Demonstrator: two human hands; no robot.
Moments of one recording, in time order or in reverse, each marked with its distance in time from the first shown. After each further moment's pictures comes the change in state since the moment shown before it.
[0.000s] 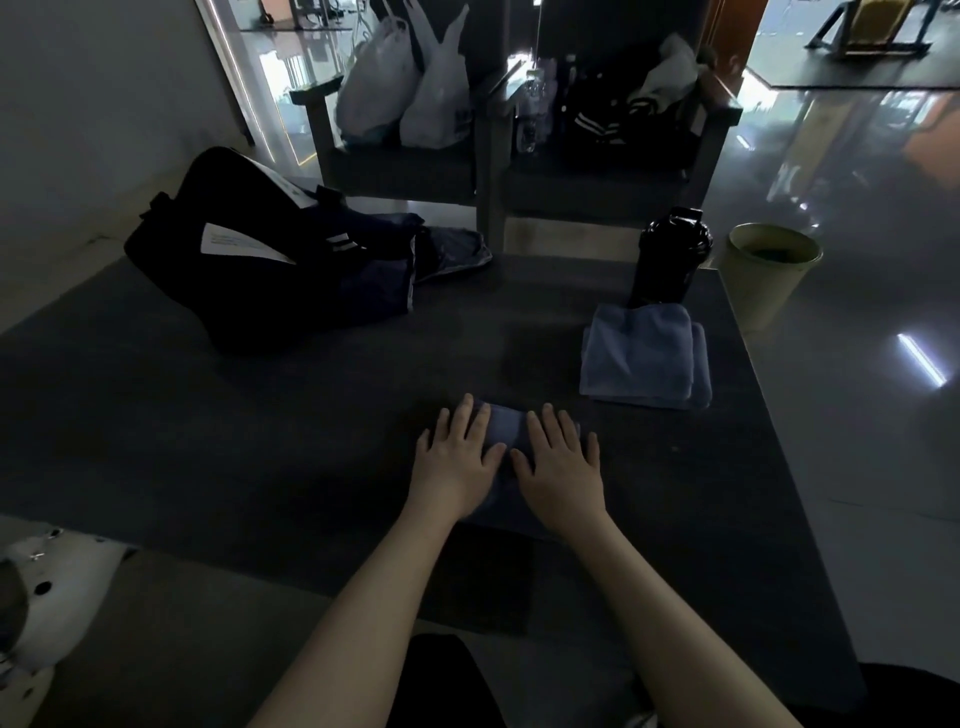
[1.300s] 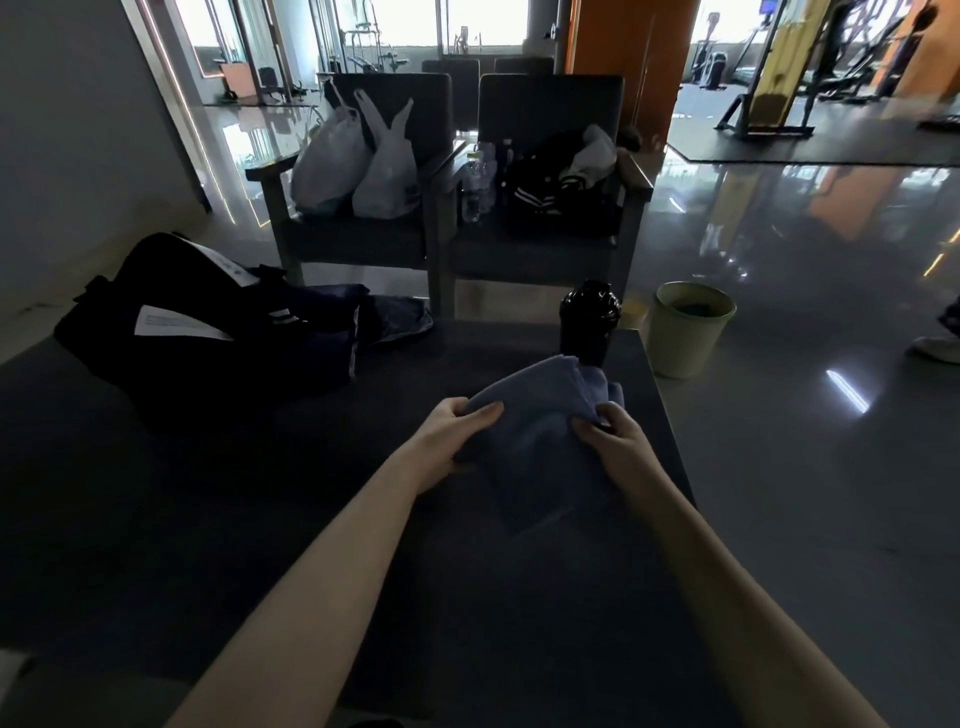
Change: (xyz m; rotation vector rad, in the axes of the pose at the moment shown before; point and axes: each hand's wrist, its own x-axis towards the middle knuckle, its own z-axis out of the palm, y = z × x) left_hand 0.034 0.080 -0.095 -1.331 -0.208 -0.060; right_hand 0.010 0.084 -0.141 1.160 0.202 0.119
